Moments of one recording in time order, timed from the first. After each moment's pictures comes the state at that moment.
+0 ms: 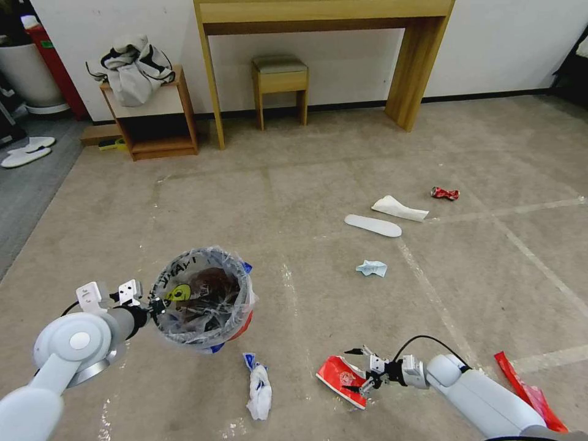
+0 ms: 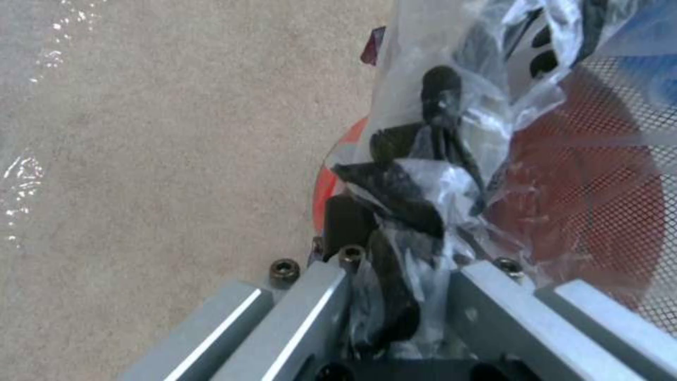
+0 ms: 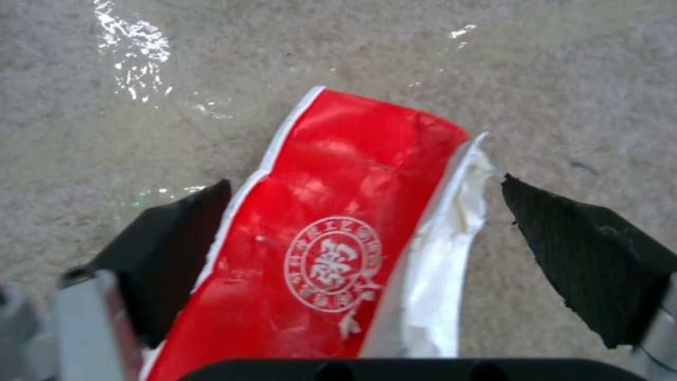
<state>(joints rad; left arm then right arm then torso) 1.29 -0.85 -0.60 -1.99 -1.52 0.68 -0.68 -0.74 1.03 -0.33 0.71 0.23 0.60 -0.79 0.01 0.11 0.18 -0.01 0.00</state>
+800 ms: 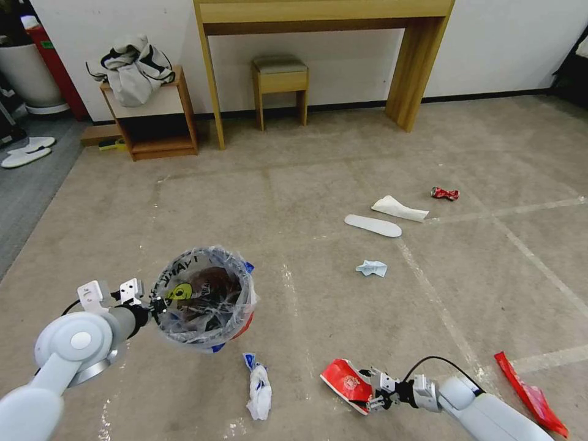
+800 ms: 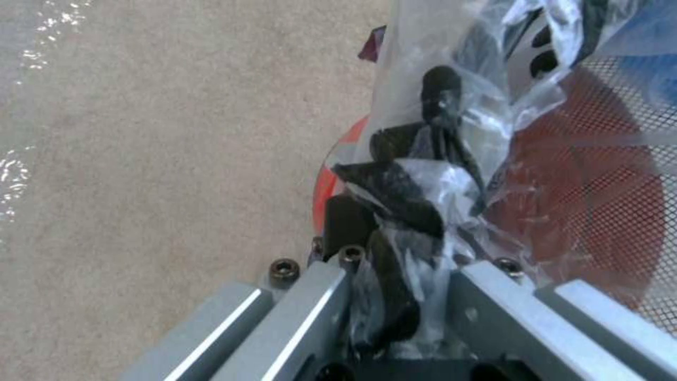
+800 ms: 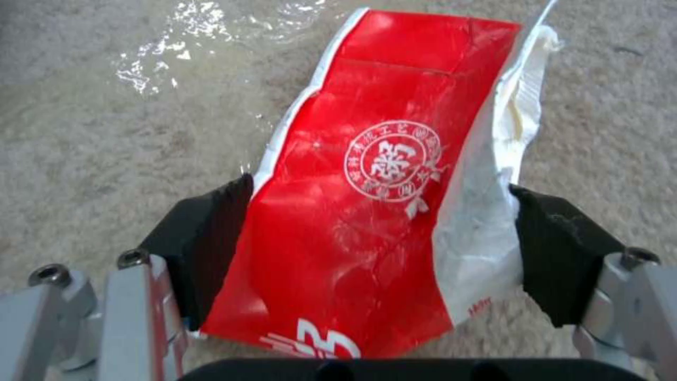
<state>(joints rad) 1.29 -0.85 -0.59 -2.00 -1.52 0.68 -0.68 -0.85 0.99 -0.23 0.71 0.22 0.61 -0.80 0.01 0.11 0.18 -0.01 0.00</state>
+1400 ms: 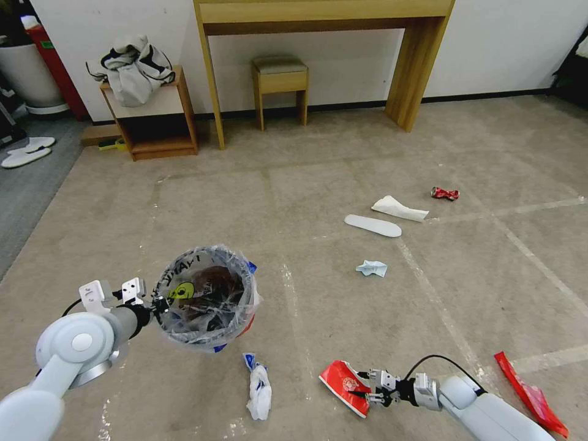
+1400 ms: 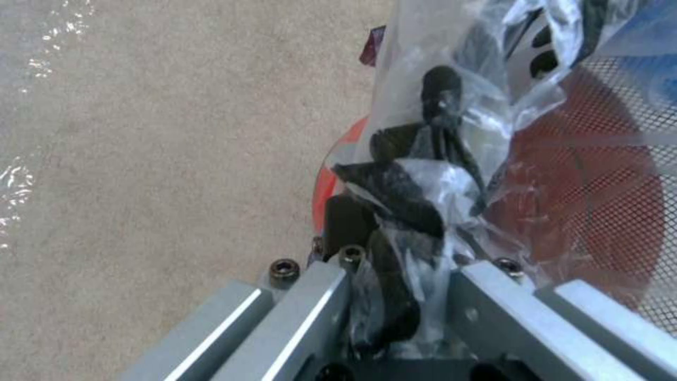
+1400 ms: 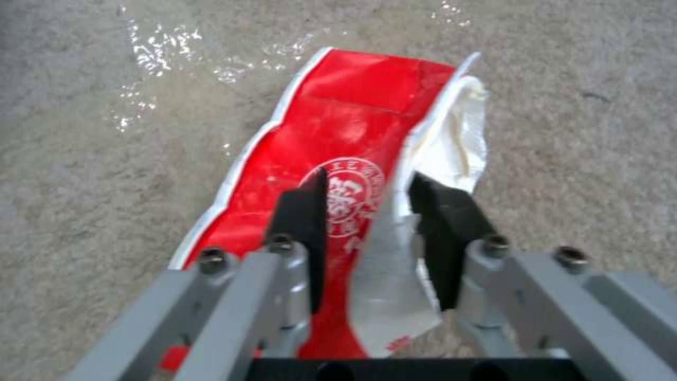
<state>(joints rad) 1.30 -0.84 -0.59 -2.02 -1.51 0.67 -0.68 -0.84 0.99 -0.23 0.74 0.24 0.60 -0.81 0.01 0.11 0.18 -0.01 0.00</state>
